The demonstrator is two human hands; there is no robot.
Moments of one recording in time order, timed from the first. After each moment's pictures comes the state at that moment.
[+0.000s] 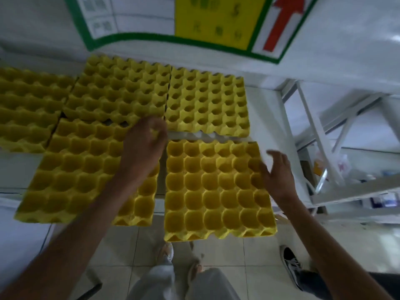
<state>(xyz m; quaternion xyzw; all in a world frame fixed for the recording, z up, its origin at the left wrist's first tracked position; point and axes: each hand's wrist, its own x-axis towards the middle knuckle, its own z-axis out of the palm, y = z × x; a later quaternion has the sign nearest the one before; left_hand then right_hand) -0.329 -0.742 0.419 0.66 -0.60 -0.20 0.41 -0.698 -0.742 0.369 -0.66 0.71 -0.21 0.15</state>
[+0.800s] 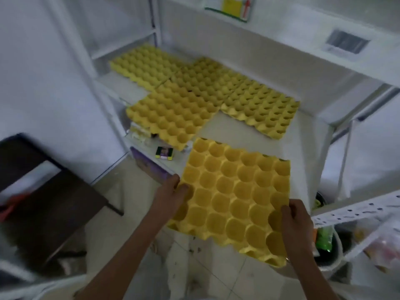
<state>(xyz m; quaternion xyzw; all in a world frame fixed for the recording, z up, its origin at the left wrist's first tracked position) -0.509 -0.428 0.400 0.80 -0.26 -0.35 0.40 -0.801 -0.574 0.410 -0.67 0.62 -0.26 0.31</state>
